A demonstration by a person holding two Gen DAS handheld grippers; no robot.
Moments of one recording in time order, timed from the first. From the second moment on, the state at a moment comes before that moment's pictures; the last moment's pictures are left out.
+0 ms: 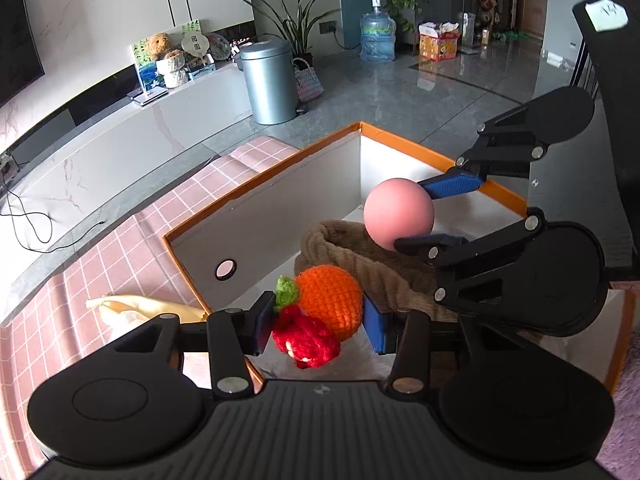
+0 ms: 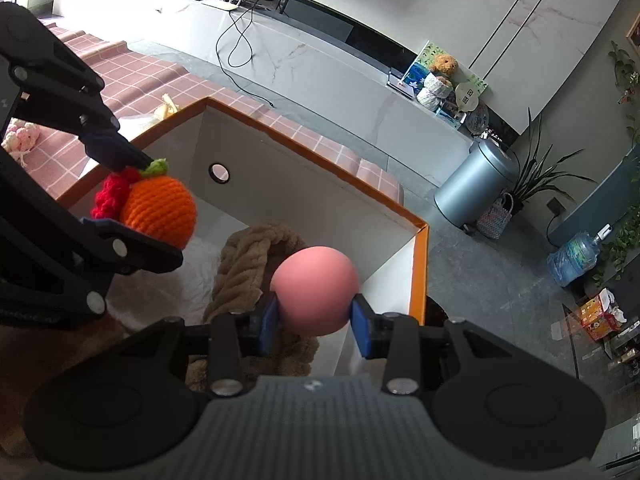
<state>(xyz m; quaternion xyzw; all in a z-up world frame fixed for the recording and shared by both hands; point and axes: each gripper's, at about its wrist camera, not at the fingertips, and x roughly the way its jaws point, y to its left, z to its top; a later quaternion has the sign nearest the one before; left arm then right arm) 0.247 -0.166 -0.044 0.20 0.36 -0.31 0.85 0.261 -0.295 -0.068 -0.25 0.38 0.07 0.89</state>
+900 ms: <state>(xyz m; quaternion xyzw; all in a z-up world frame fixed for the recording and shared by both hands) 0.252 -0.174 -0.048 0.21 0.36 -0.31 0.86 0.255 -0.292 -0.077 -0.28 0.37 0.07 0.88</state>
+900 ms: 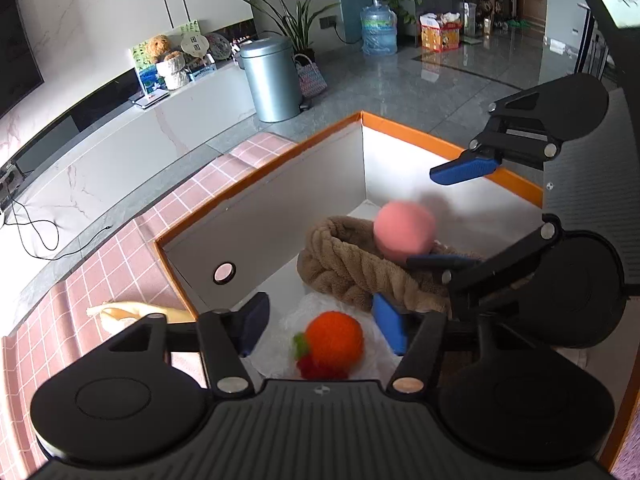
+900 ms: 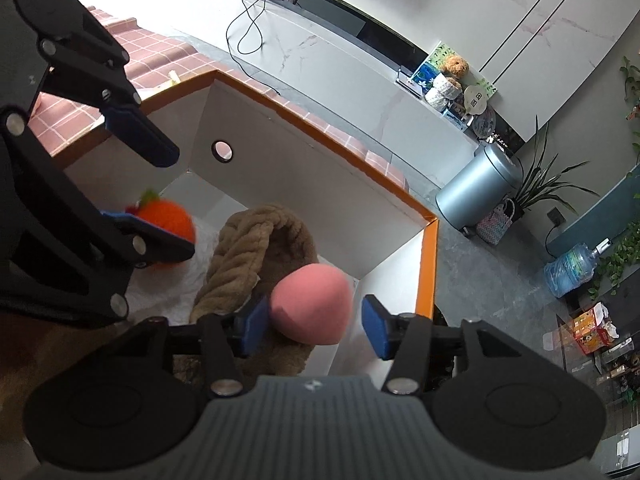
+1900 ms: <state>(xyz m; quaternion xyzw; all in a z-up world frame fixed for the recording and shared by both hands) 0.180 -0.107 0.017 0.07 0.29 -0.30 0.90 0.147 -0.256 -0.013 -0.25 0.25 0.01 0.93</state>
